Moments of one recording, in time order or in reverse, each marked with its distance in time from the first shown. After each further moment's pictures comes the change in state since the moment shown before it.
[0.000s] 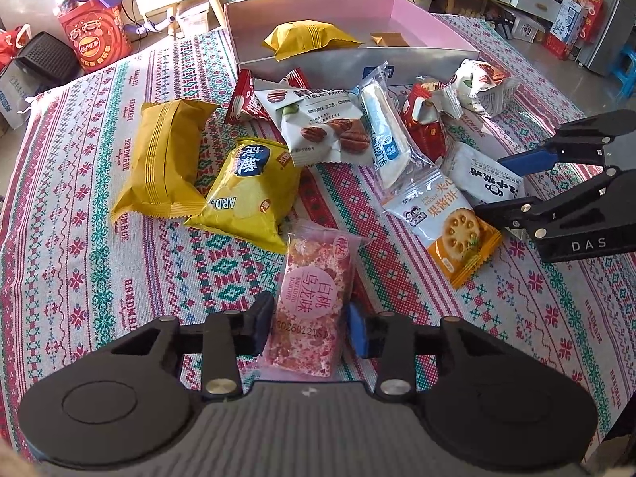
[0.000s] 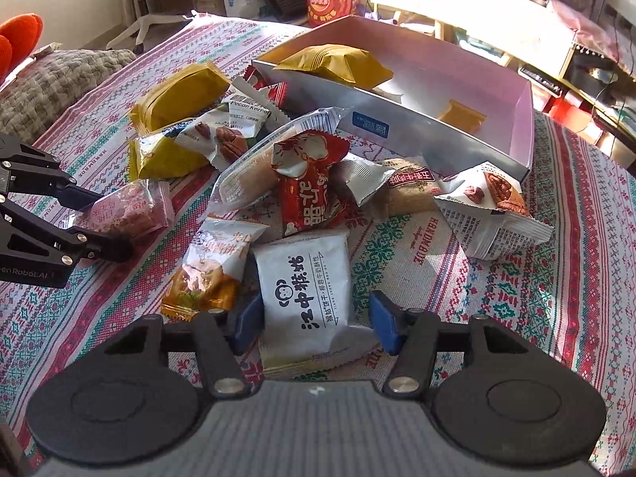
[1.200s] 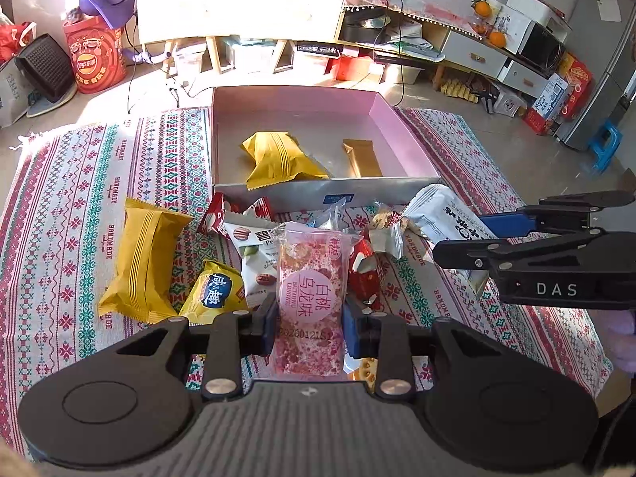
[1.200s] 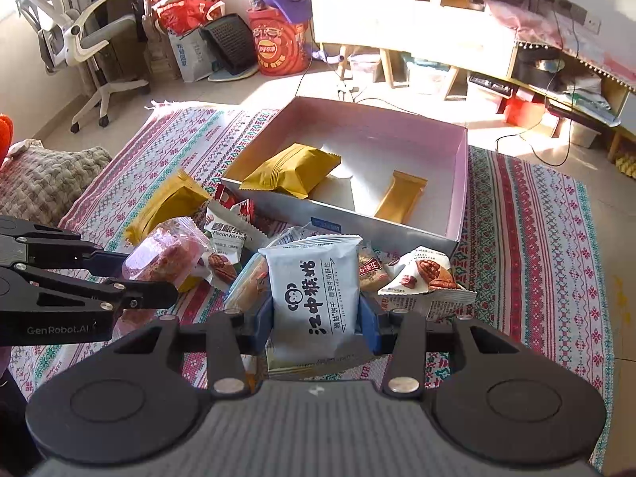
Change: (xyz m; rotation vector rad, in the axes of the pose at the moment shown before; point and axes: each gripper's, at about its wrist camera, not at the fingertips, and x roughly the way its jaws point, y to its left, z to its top) left arm -0.049 0.000 0.068 -0.130 -0.148 -0.124; right arm -0.050 -0.020 0.050 0.210 -0.105 -0.048
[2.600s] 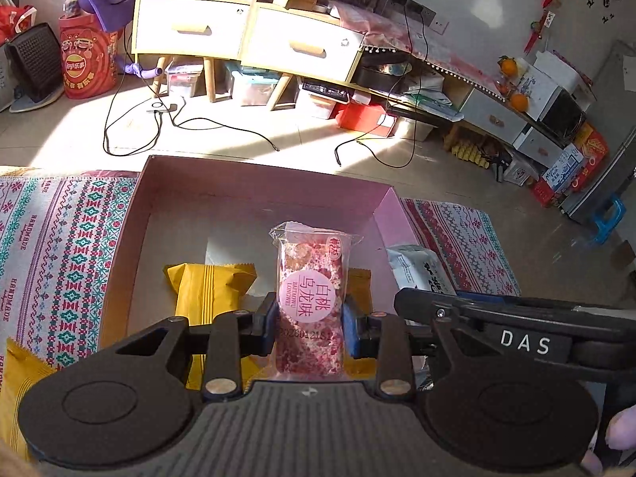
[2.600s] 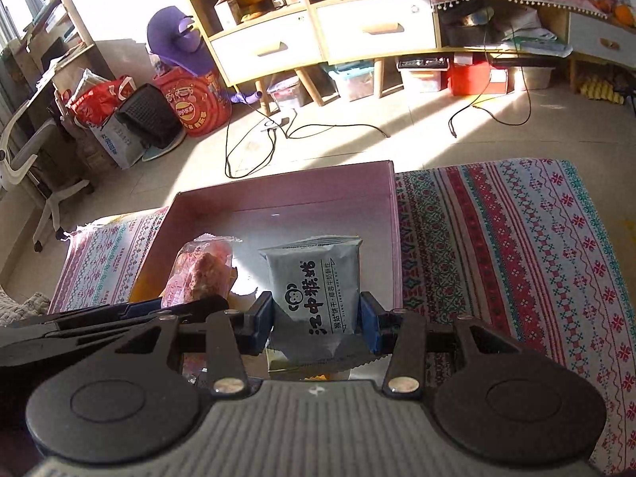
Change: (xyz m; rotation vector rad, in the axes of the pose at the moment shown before) left arm 0.101 -0.015 0.098 -0.127 -0.095 -0.034; right arm 0.075 -0.086 0.059 0.330 -0.064 -0.015
